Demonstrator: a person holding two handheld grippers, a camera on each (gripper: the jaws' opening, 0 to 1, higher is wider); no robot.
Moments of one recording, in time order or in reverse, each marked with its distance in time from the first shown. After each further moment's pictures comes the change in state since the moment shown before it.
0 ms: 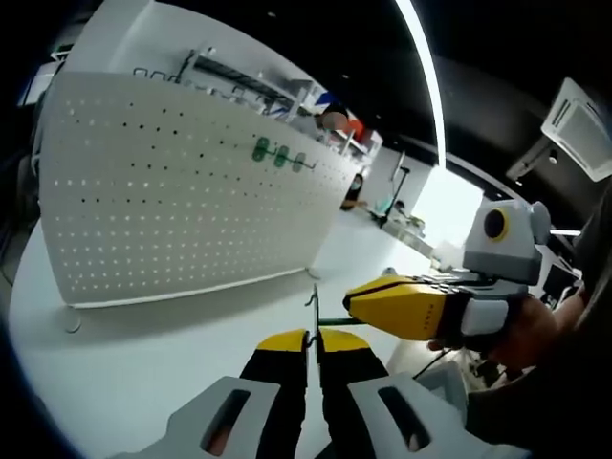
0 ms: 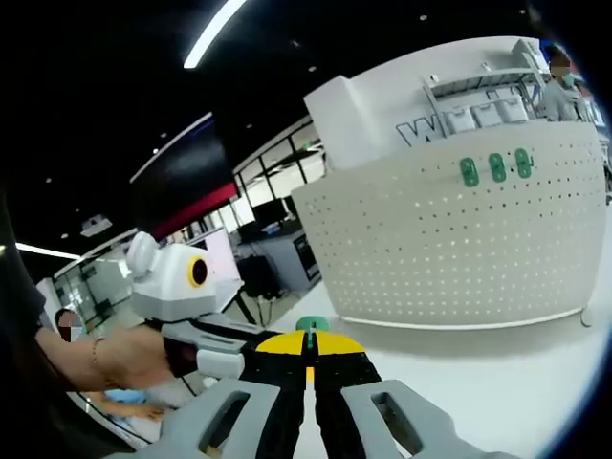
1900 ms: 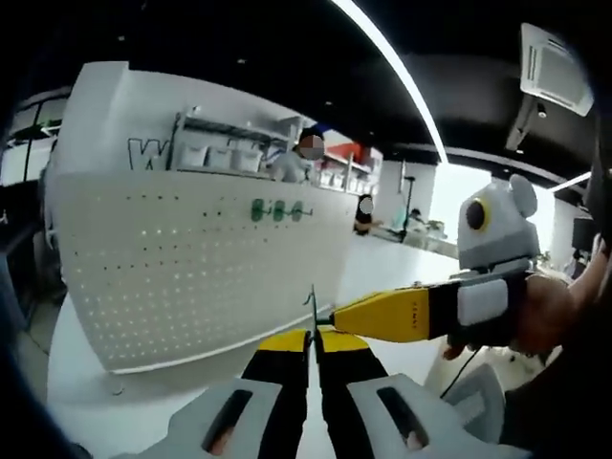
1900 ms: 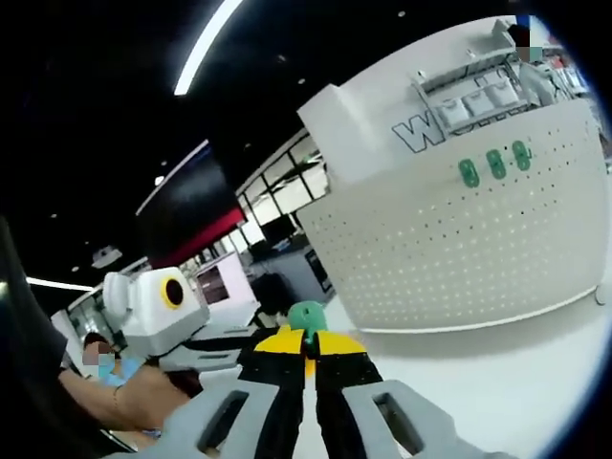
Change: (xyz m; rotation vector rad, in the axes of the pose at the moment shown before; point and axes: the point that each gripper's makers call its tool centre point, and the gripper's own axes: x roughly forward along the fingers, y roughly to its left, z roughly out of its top) left arm -0.011 -0.013 0.039 0.246 -0.173 0.106; right arm -0.007 0.004 0.022 0.127 -0.060 0.038
